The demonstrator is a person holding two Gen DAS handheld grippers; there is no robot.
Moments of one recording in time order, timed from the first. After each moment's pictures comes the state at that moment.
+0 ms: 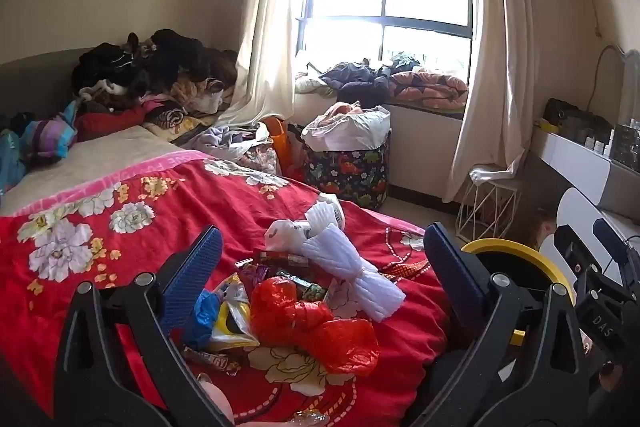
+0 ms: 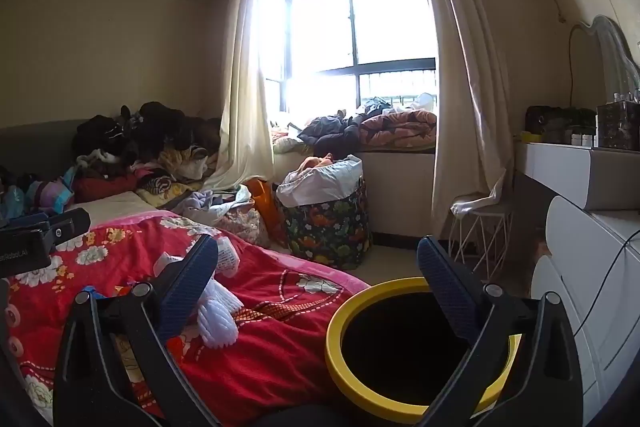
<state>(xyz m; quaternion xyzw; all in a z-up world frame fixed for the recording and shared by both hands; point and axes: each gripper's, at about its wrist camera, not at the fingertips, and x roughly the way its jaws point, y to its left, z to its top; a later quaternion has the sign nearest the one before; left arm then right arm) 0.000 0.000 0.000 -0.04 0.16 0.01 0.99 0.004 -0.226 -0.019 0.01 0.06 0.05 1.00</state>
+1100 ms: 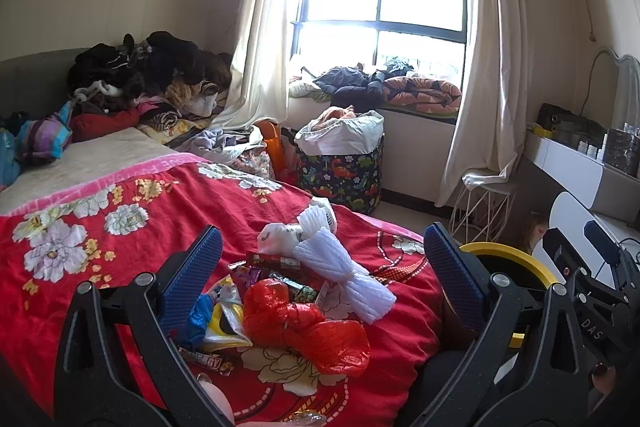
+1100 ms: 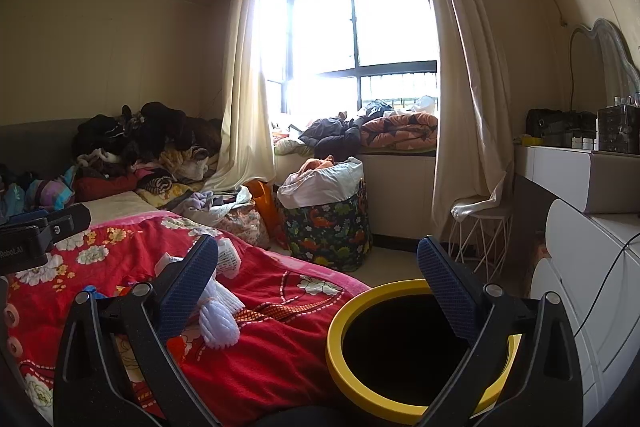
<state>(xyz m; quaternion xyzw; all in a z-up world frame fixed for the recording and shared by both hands) 0.004 -0.014 0.006 -0.05 0.15 0.00 0.99 0.002 -0.223 -0.017 0.00 0.06 0.04 1.00</state>
